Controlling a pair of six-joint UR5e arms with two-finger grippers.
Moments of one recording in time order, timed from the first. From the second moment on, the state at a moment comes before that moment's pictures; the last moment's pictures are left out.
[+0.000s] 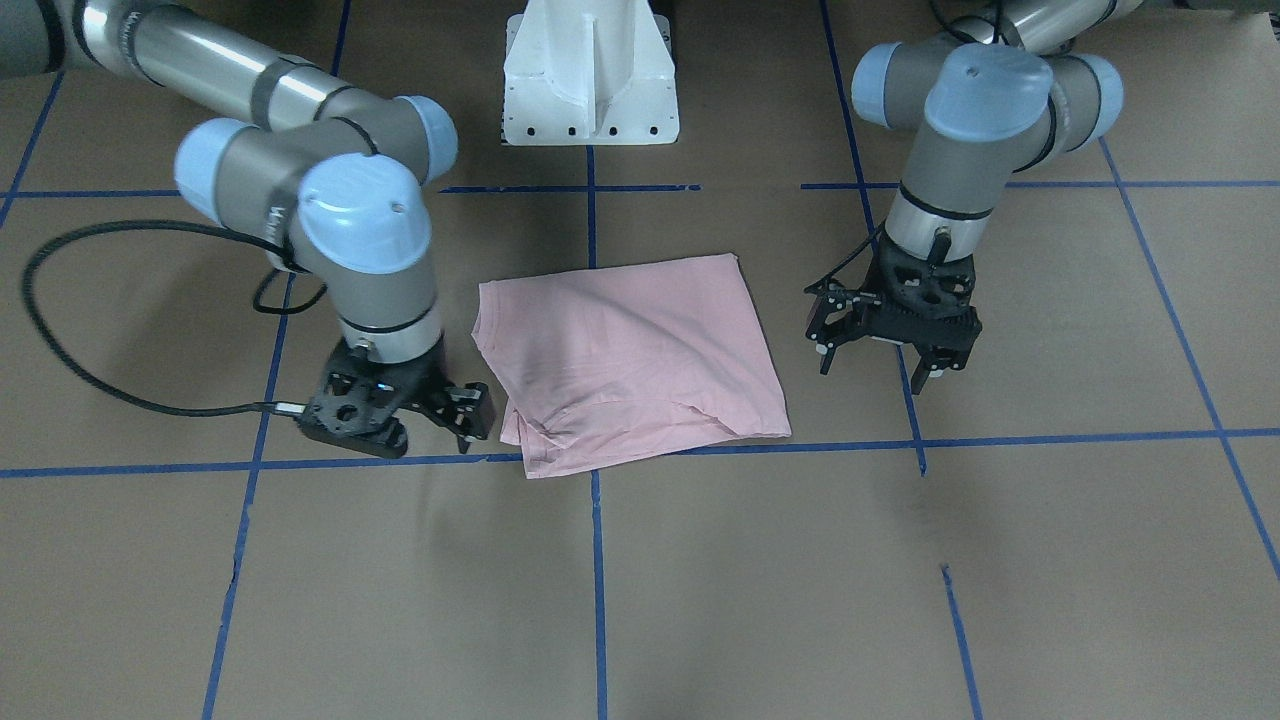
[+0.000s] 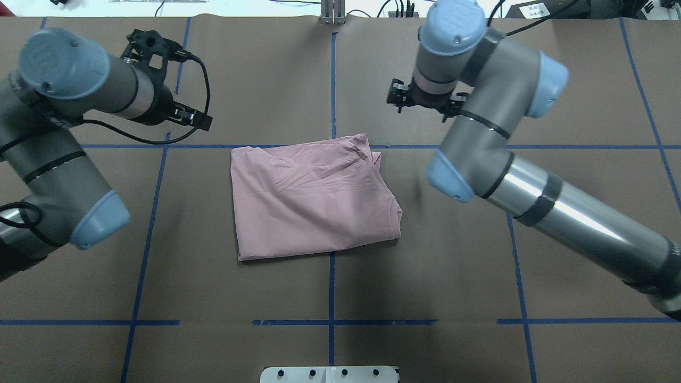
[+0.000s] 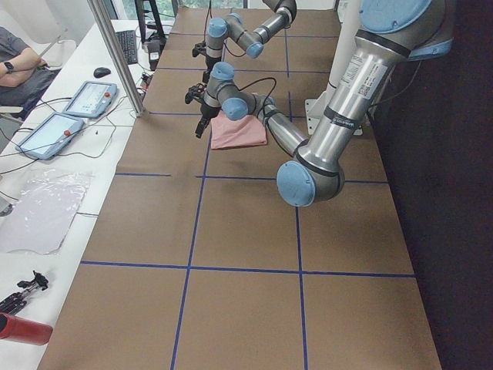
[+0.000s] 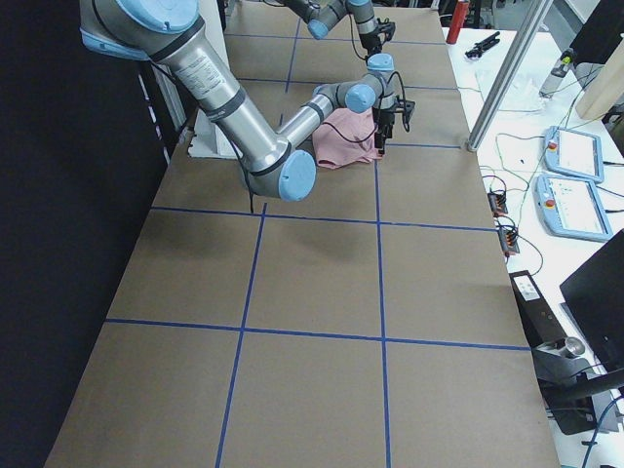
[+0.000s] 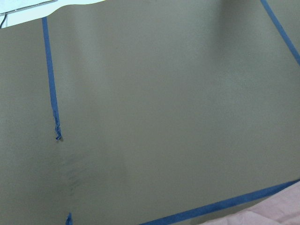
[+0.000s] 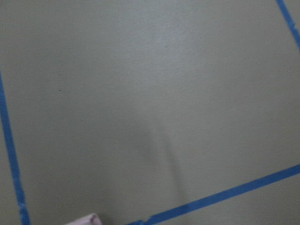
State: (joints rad) left arm -0.83 -1.96 -1.84 -1.80 -1.85 -0.67; right arm 0.81 -0.90 1.58 -1.61 1.90 1.15
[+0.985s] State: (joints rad) left arm -1.50 -1.64 -1.62 -1.79 -2.25 0.20; right arm 1.45 -1.51 1.61 -1.66 2.16 0.01
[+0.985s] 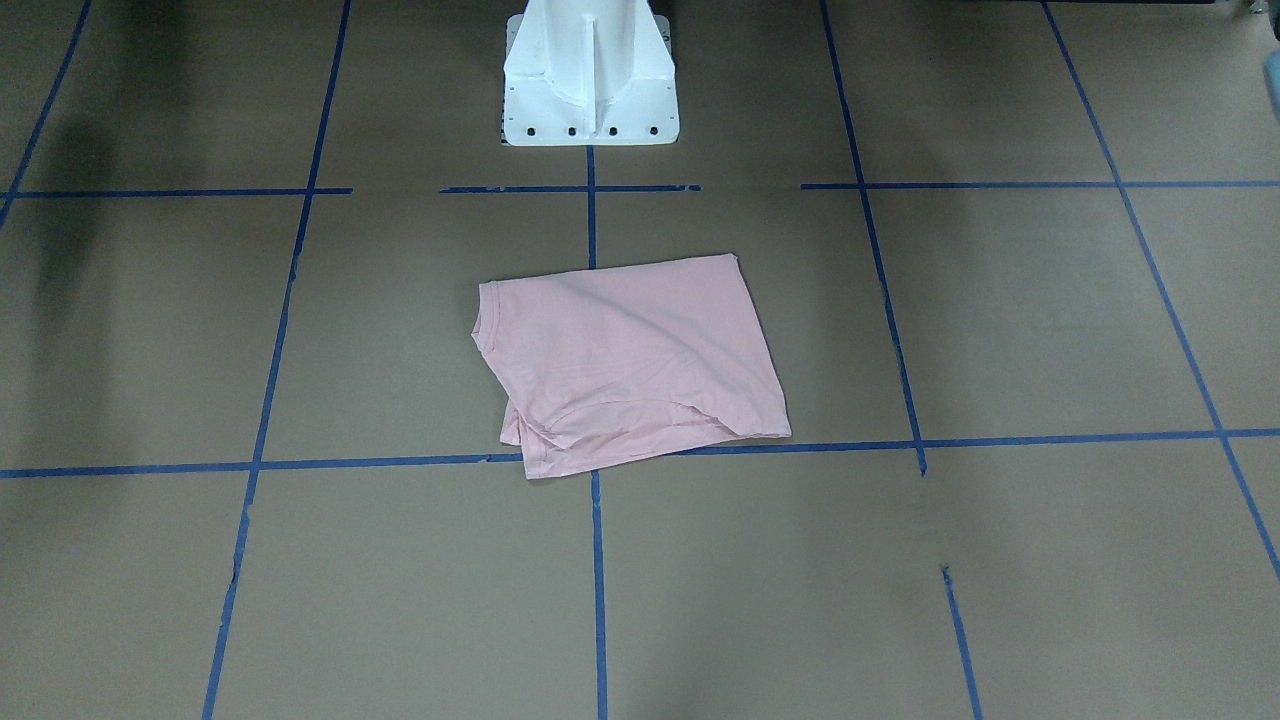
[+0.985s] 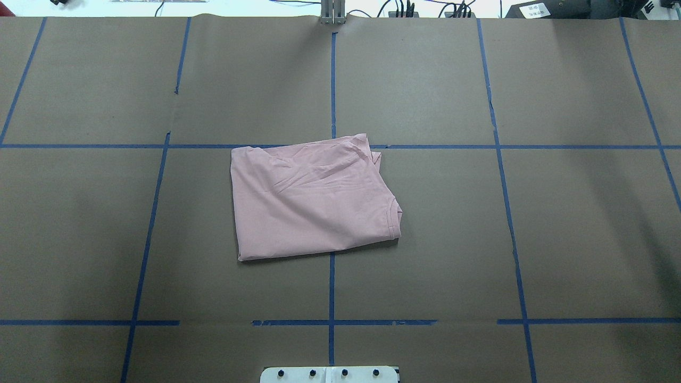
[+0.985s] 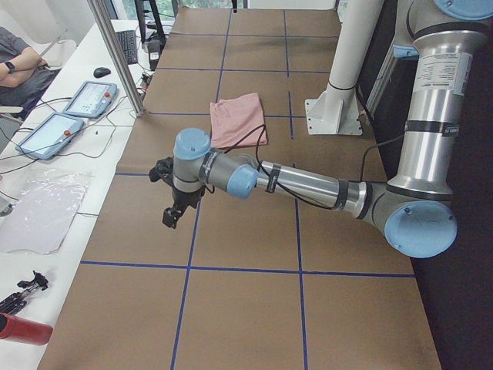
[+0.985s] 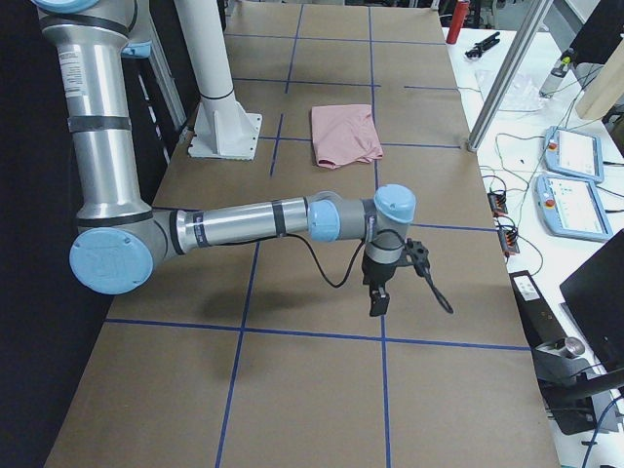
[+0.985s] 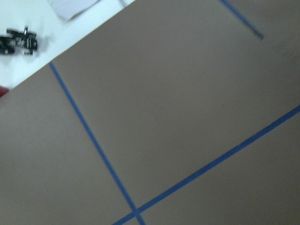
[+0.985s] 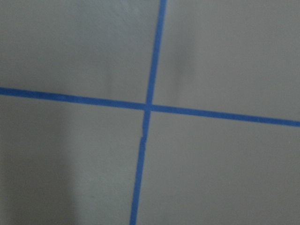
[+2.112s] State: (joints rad) left arm -1.61 -1.60 -1.59 -1.50 -2.36 0.22; right arm 1.55 -1.66 1.58 -1.51 2.30 -0.03
